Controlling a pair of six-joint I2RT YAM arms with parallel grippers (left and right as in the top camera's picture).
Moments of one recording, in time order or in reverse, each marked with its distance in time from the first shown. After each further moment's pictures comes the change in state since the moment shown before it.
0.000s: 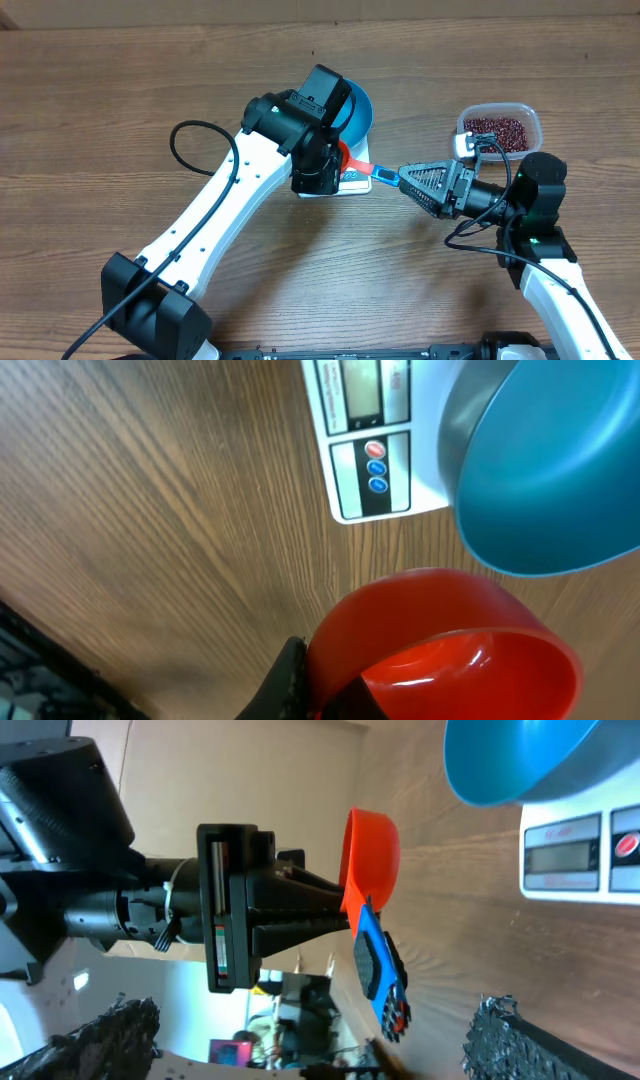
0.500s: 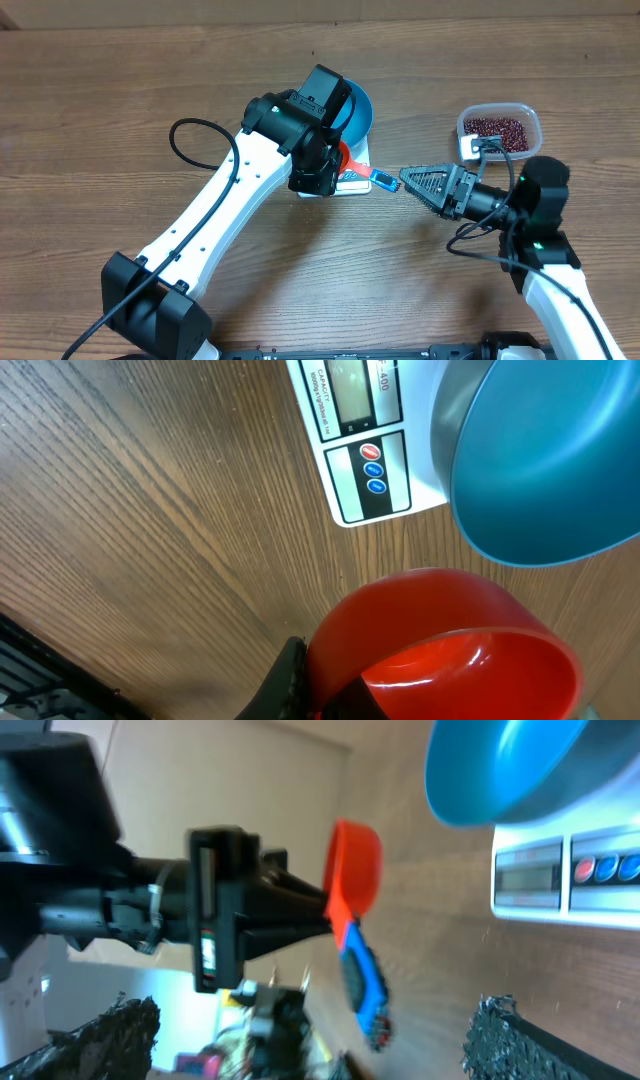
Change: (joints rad) left arm 0.002 0.000 0.000 -0.002 -0.020 0.094; right arm -0.009 -0.047 0.000 -0.086 0.050 -0.106
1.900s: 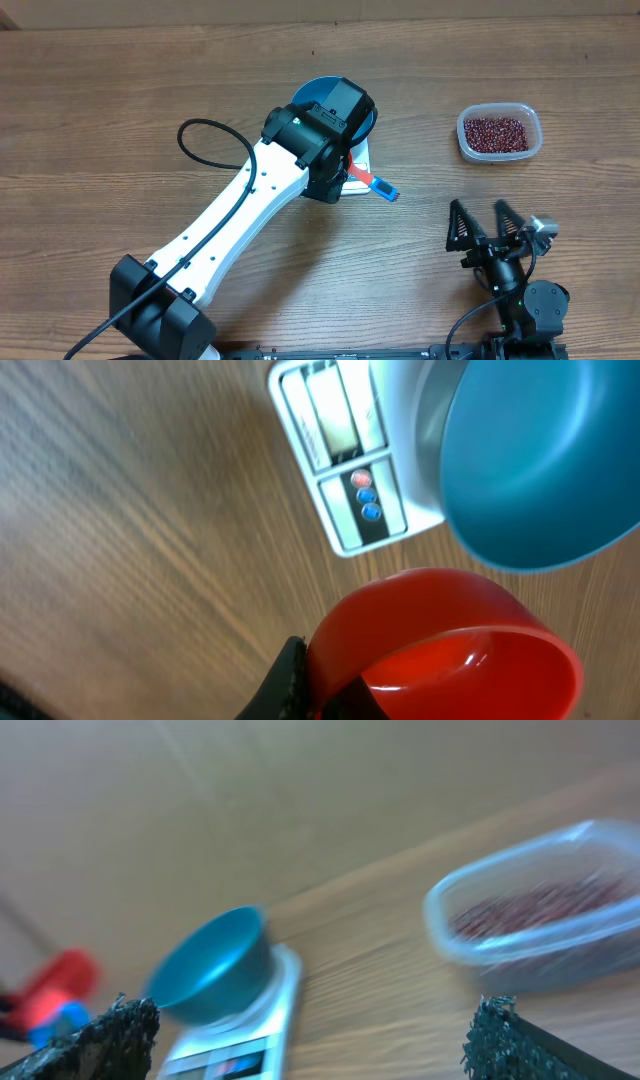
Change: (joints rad) left arm -0.085 0.000 0.000 -0.008 -0.171 0.006; right arm 0.005 -1.085 -0.512 -0.247 0.930 -0.433
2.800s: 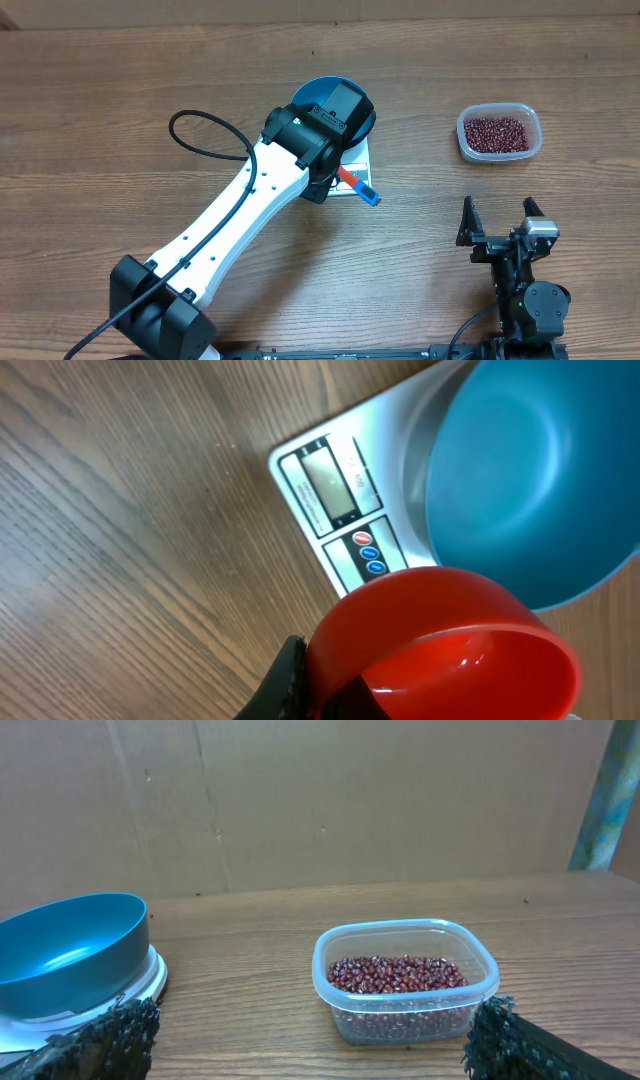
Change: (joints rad) left arm -0.003 0.000 0.000 -0.036 -0.145 0.109; right arm 0.000 0.000 0.000 0.018 0.205 -0.429
